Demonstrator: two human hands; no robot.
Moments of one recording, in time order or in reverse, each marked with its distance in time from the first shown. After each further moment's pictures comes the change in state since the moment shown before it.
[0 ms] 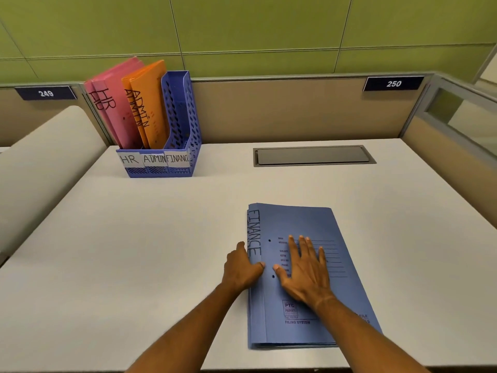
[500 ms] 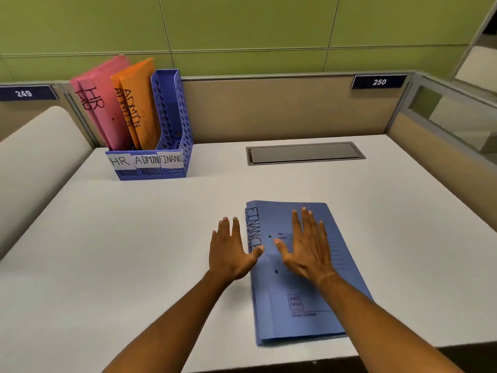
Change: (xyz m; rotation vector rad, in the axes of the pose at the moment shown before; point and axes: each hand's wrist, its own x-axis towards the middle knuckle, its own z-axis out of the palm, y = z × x) left_hand 0.017 -0.012 -0.039 0.420 0.073 0.246; right_hand 0.020 -0.016 -0.034 0.017 0.174 0.016
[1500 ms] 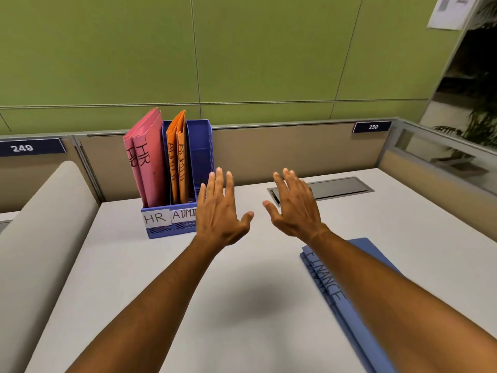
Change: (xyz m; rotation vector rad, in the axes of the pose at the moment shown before) left_hand 0.142 -0.141 -0.238 0.187 0.402 0.396; right_hand 0.151 -0.258 -0.099 -0.083 0.327 -0.055
